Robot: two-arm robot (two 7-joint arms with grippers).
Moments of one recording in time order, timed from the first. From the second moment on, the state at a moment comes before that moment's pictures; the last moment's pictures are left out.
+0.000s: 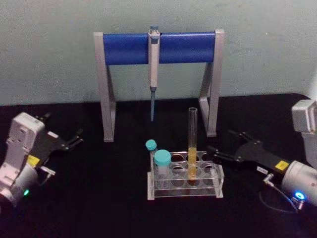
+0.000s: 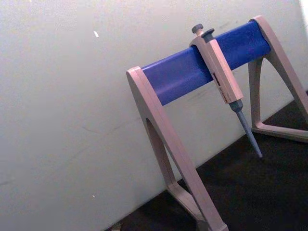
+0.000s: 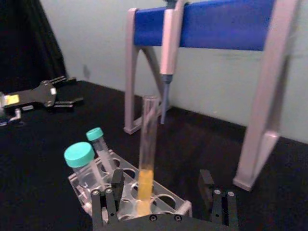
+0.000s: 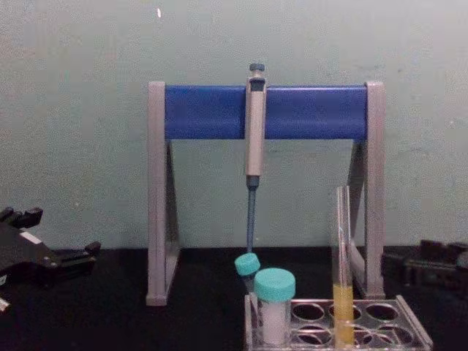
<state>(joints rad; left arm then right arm) -0.20 0.60 0.45 -1.41 -0.25 -0.12 0.03 0.14 0.60 -0.35 -1.55 0.63 0.10 0.49</state>
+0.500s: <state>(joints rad) -0.20 0.60 0.45 -1.41 -0.25 -0.12 0.03 0.32 0.54 -0.46 -1.38 0.61 0.12 0.61</state>
